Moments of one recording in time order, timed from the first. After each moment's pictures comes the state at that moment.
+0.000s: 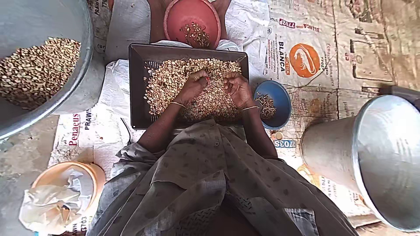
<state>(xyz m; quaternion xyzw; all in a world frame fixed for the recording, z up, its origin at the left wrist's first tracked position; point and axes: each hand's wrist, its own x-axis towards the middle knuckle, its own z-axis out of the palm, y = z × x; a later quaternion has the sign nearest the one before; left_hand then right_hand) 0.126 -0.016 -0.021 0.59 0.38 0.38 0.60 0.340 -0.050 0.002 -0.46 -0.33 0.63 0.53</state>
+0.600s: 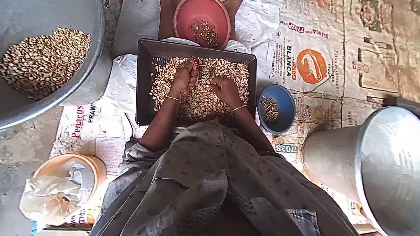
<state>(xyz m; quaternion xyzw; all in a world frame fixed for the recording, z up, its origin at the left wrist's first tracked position) 0.091 -0.004 -0.004 0.30 0.41 0.47 0.72 0.286 -0.035 0.002 -0.61 -0.75 0.23 0.11</state>
